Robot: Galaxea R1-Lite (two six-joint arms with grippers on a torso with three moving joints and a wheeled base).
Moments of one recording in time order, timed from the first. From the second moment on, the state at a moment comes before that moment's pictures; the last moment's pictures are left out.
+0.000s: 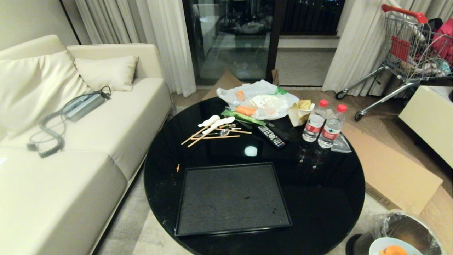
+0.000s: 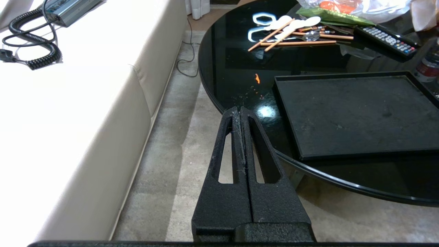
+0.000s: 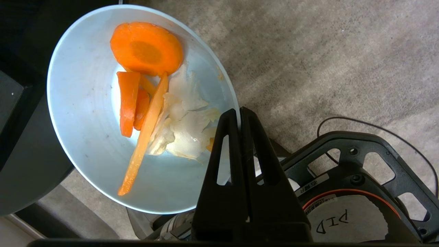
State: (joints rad) left arm 0.00 0.00 0.00 -0.01 0.01 -0.01; right arm 0.24 1.12 -0.25 0.26 -0.26 0.96
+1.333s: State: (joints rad) left arm 0.00 0.00 0.00 -0.01 0.01 -0.01; right arm 0.24 1.13 -0.26 0.25 -0.26 0.96
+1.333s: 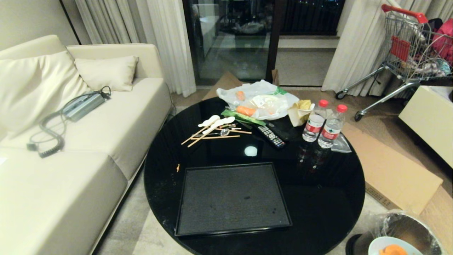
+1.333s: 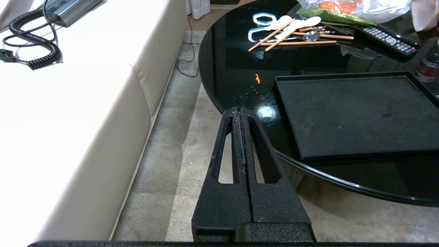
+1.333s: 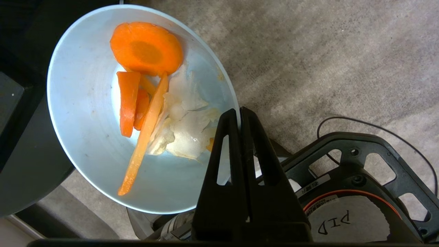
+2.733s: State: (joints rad) left arm 0.00 0.00 0.00 -0.01 0.01 -0.01; right arm 0.24 1.13 -0.25 0.25 -0.26 0.99
